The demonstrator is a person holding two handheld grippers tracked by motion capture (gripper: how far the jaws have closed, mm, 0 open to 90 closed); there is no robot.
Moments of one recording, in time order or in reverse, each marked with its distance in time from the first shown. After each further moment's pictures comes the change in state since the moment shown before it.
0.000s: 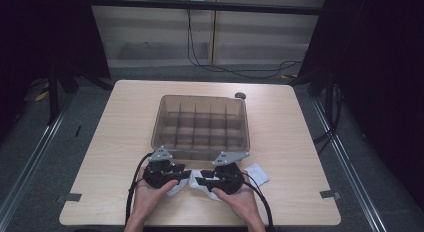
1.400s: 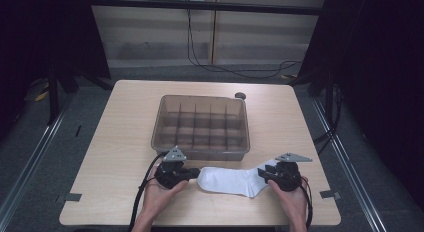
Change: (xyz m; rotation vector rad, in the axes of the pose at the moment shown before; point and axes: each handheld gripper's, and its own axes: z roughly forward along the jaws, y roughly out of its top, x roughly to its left) left arm -0.027 0.021 0.011 0.035 -0.029 0.075; right arm -0.095 -0.075 -0.090 0.026 -0.432 0.255
